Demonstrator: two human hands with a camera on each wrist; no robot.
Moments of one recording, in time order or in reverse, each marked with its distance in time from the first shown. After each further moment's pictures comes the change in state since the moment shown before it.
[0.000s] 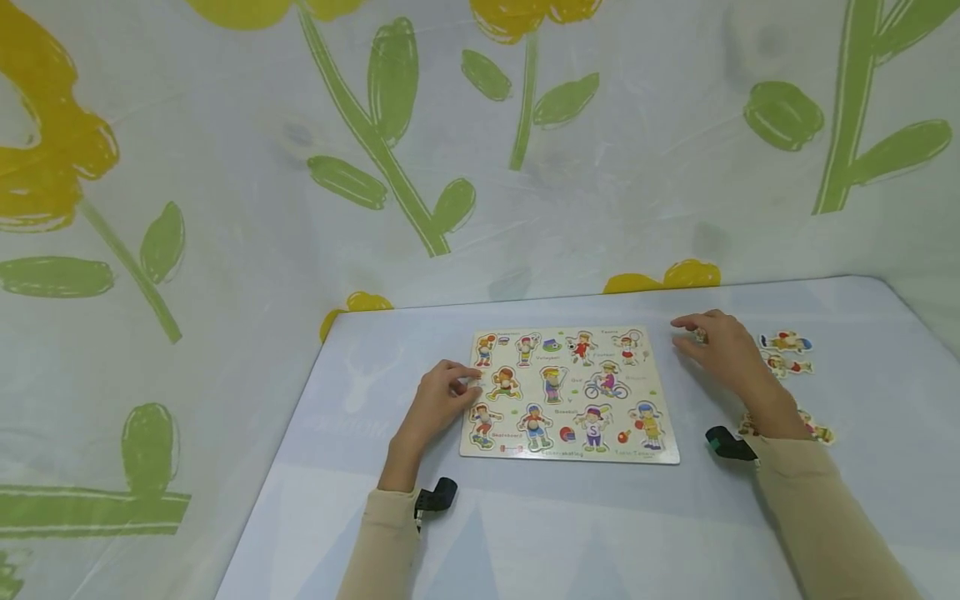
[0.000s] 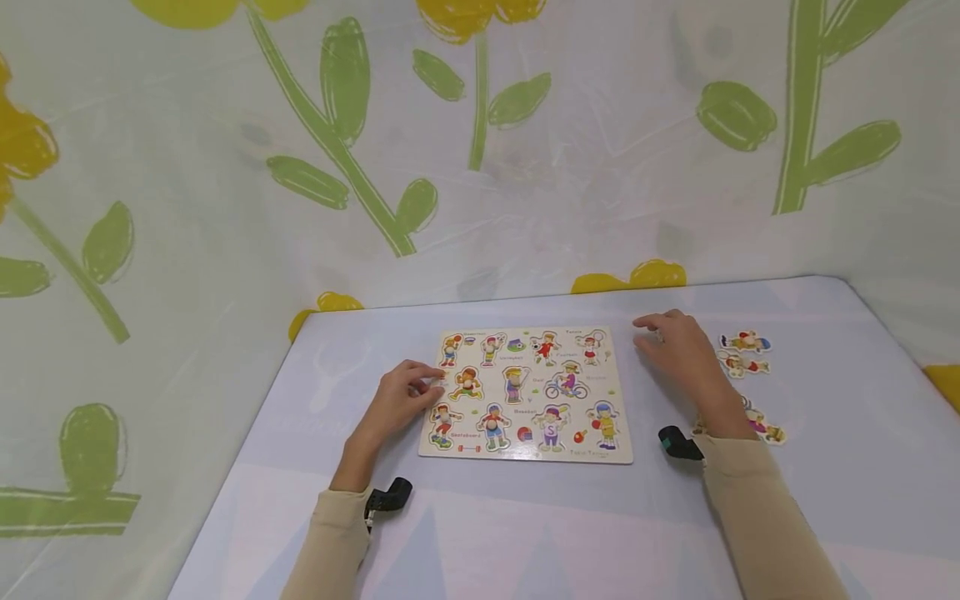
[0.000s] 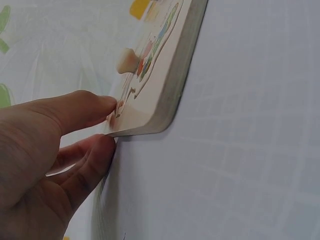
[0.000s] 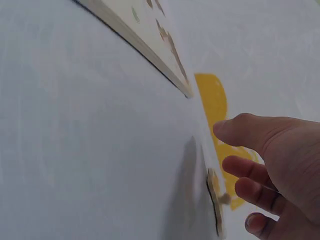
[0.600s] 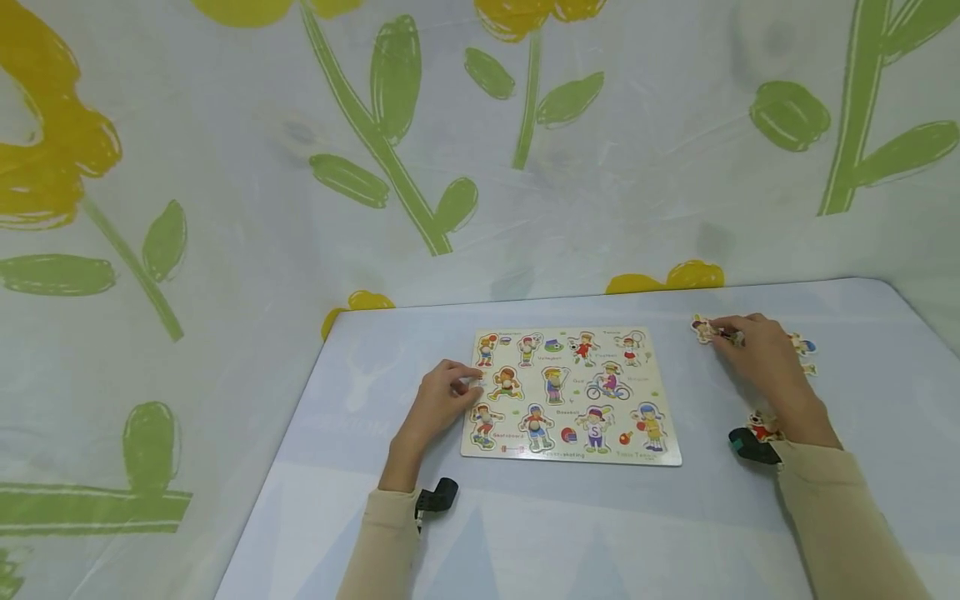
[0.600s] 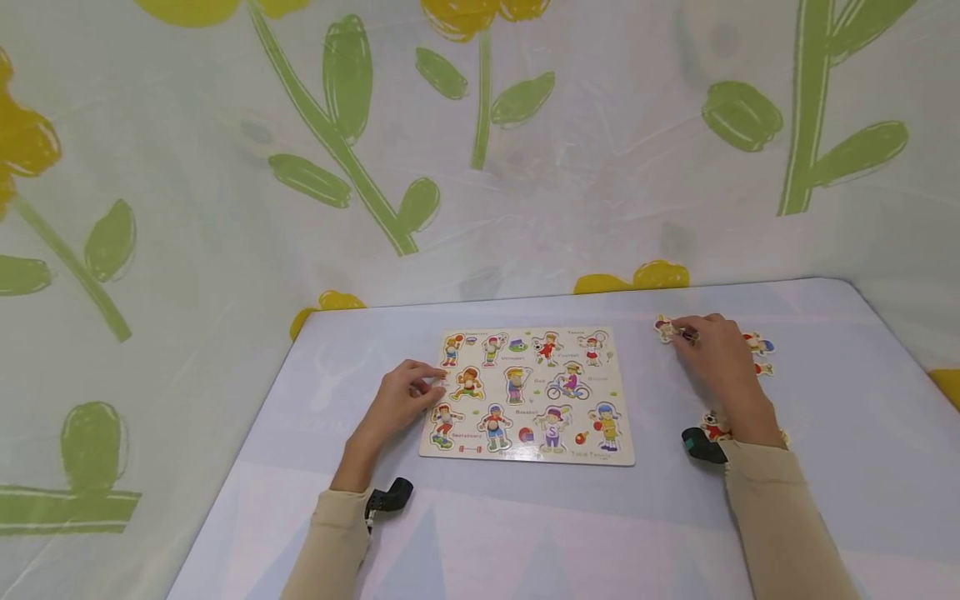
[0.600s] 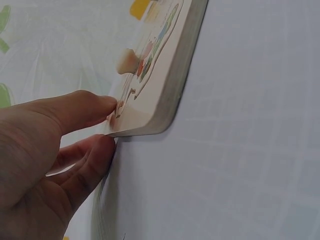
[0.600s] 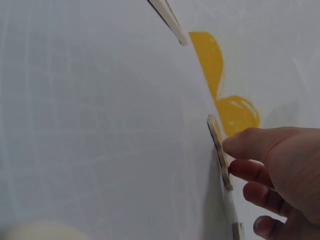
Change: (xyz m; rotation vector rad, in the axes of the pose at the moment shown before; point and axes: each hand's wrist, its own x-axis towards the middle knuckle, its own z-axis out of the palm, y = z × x) left_hand -0.001 0.001 0.000 -0.005 0.001 -0.009; right_hand -0.007 0.034 -0.011 -0.071 0.095 0.076
